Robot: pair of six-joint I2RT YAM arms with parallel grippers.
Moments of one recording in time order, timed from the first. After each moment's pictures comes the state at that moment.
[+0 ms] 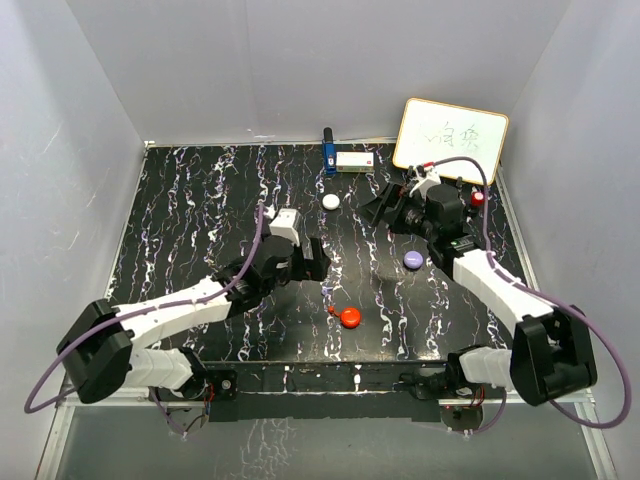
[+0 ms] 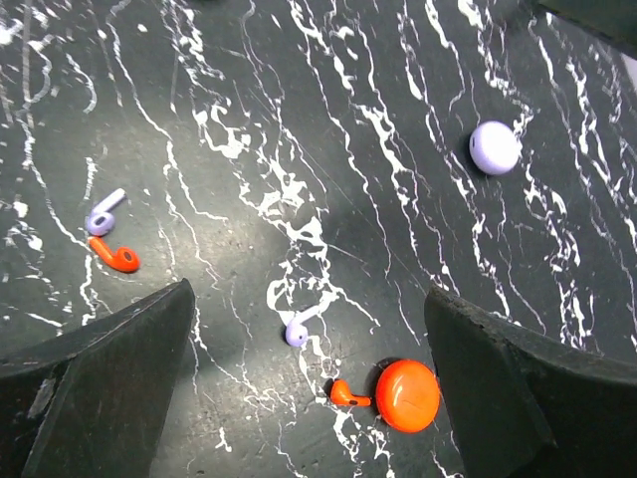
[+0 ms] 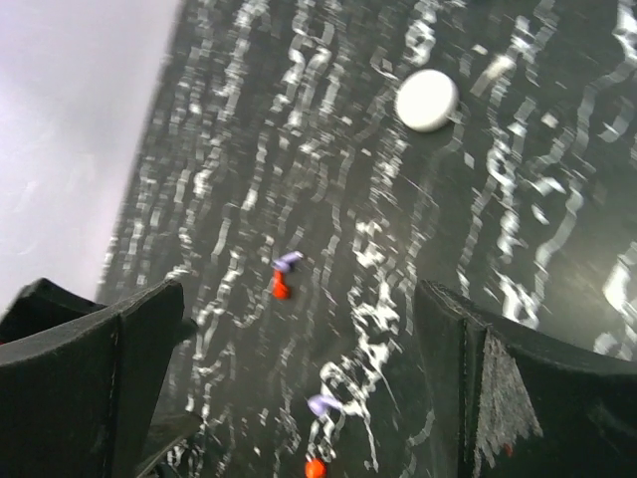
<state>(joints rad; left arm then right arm) -0.89 1.22 0.68 0.07 -0.30 -0.56 0.27 1.28 0.77 0.25 -0.40 0.66</state>
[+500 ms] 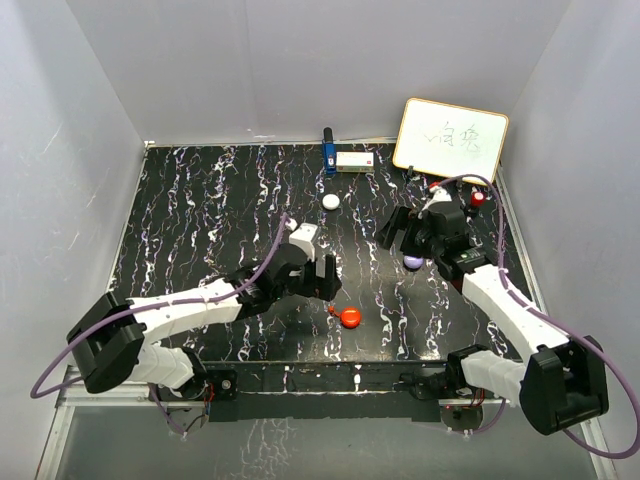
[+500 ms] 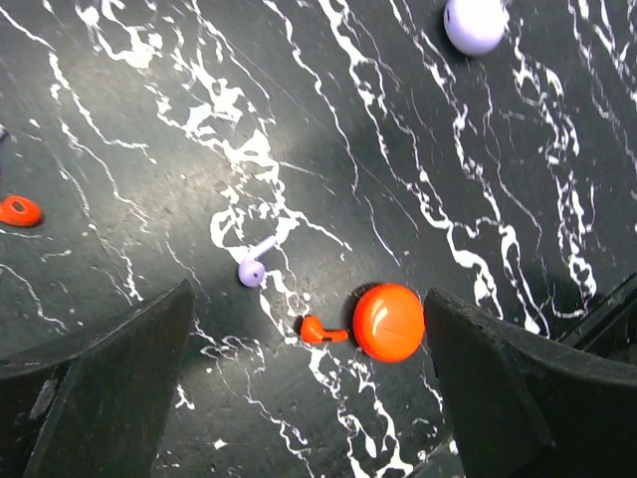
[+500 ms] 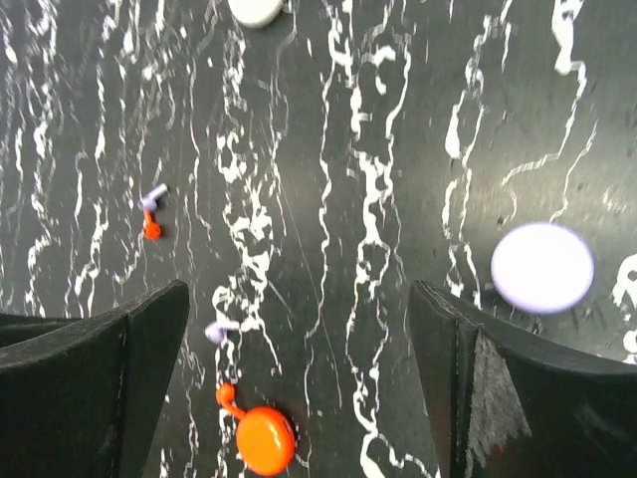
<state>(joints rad) -0.95 1.31 0.70 0.02 -0.16 -0.55 0.28 1.10 0.73 -0.18 -0.14 0.52</state>
